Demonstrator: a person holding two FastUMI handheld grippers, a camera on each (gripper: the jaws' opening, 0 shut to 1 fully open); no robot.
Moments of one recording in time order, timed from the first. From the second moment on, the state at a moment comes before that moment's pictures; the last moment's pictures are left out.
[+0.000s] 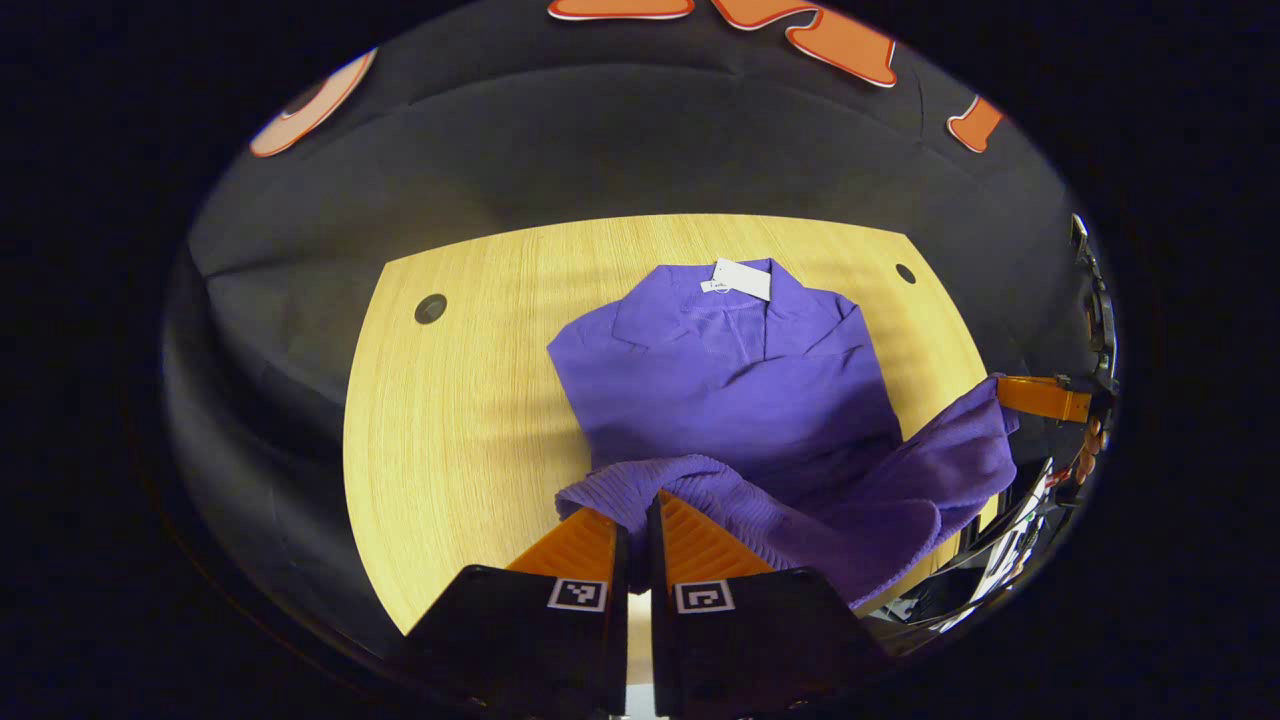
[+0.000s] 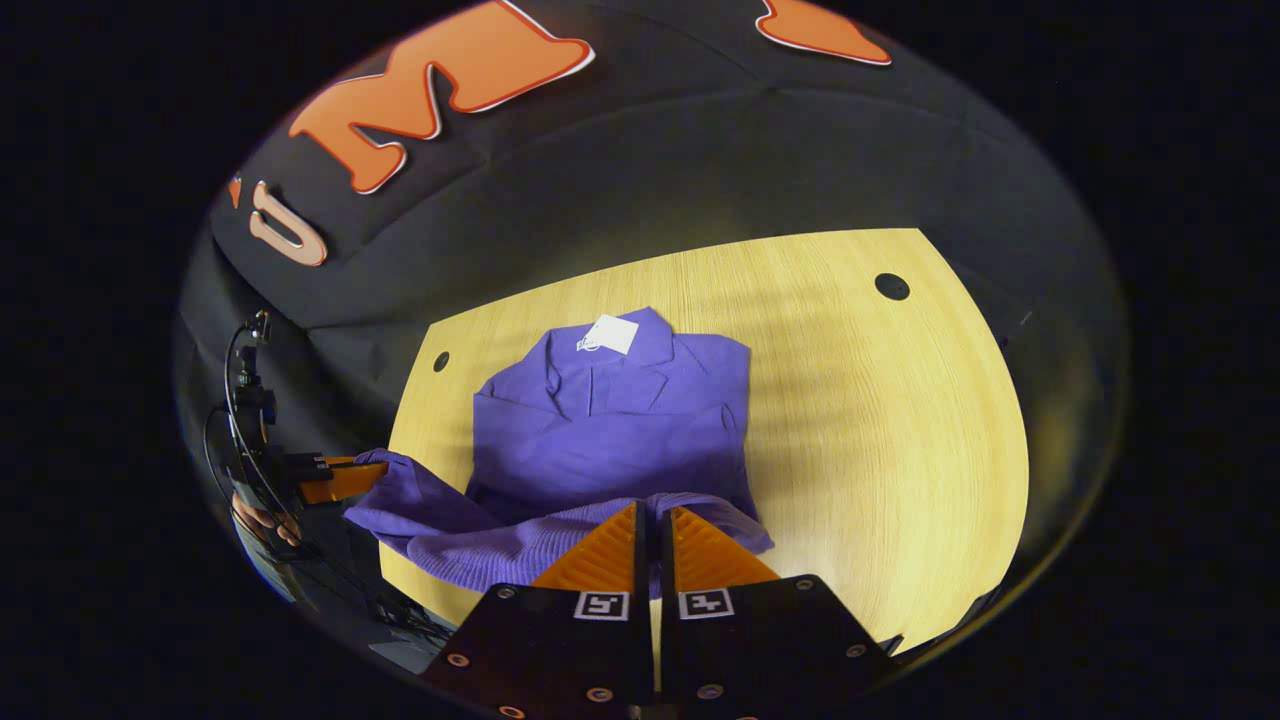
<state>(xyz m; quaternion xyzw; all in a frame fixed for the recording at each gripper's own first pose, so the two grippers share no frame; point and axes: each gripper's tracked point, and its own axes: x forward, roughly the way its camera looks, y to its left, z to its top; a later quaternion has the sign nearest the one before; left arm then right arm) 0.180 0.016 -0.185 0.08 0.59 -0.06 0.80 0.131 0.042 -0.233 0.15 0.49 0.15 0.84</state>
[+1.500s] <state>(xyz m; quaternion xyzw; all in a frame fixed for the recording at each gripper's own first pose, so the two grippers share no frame) 0.374 0.022 -0.179 0.22 0.40 0.05 0.89 0.329 0.051 -0.260 0.31 0.43 0.15 0.83</state>
